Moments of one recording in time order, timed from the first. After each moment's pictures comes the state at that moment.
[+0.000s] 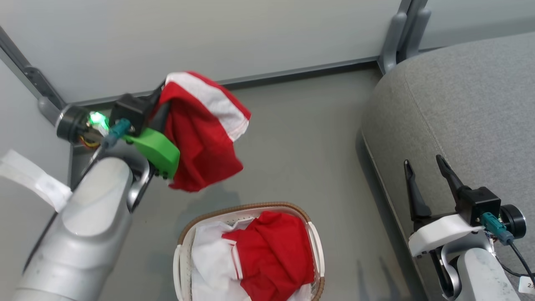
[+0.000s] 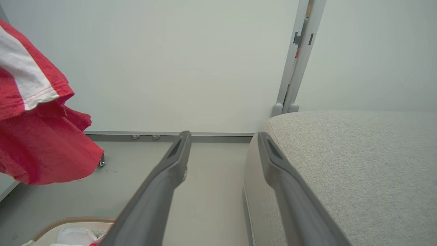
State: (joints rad) left arm -0.74 0.27 -0.53 0.65 -0.28 -0.13 -0.22; right arm -0.19 -0.05 -0.05 0.26 0.05 0.13 -0.26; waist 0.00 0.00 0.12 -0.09
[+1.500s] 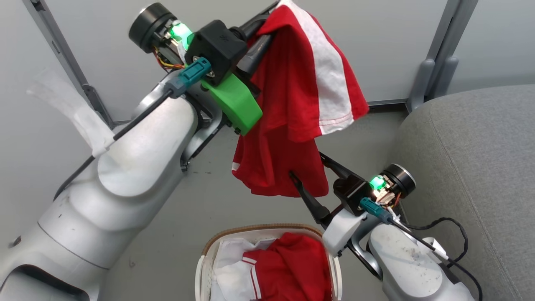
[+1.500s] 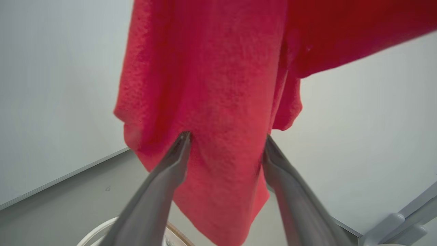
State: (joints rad) left arm -1.04 0.25 -0.85 0.36 -0.47 -0.13 -0.13; right arm -0.45 -0.05 0.46 0.47 0.00 0.13 -0.26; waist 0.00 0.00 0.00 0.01
